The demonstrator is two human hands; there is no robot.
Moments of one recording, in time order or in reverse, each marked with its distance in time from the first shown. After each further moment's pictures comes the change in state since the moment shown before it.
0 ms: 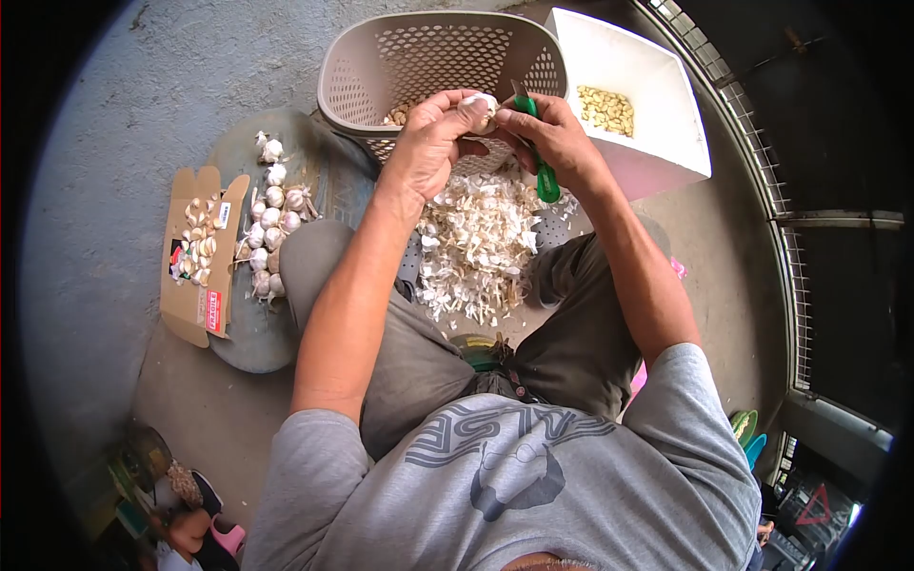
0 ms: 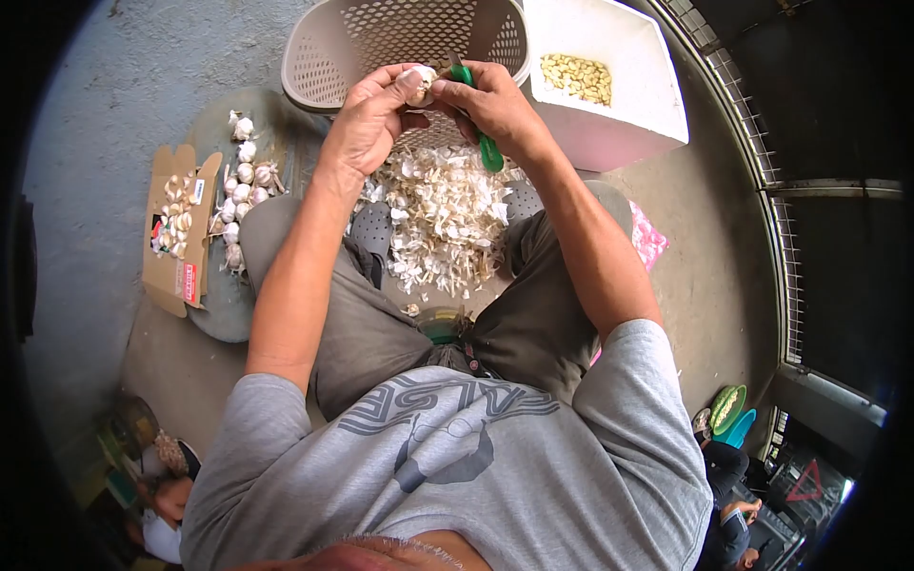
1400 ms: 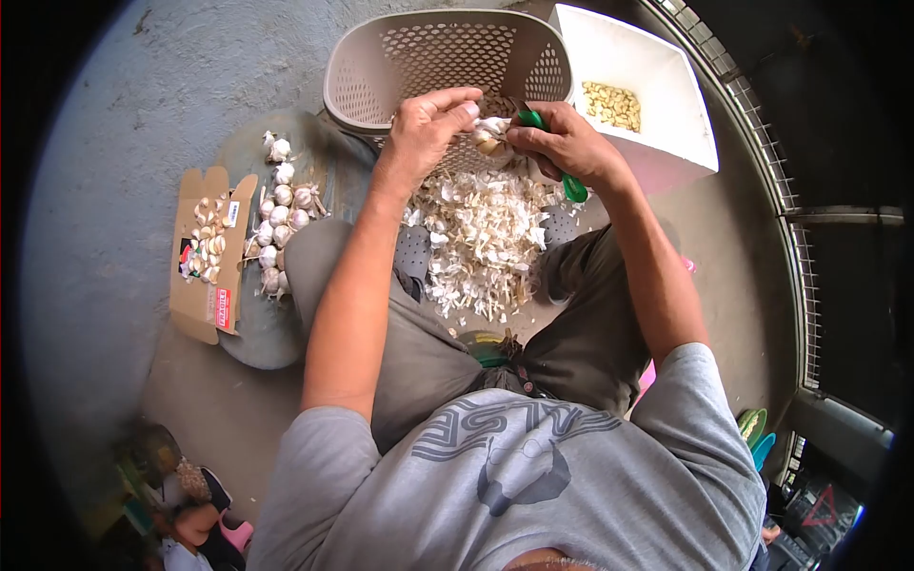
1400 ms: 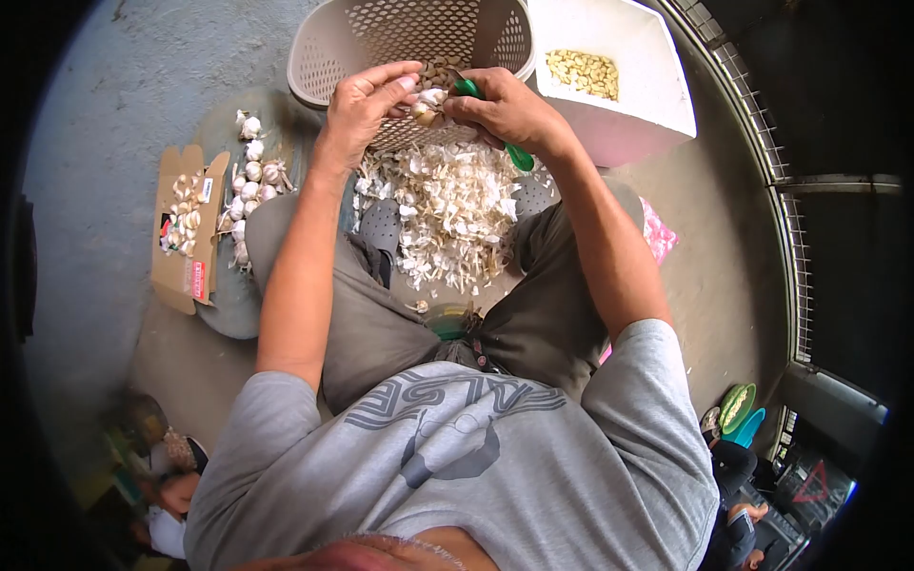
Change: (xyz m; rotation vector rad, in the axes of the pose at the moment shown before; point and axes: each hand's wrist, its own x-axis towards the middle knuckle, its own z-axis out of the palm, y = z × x) left_hand -0.008 0.020 -0.004 0.542 0.081 0.153; right_hand -0.010 -0.008 -0.018 -0.196 -0.226 0.042
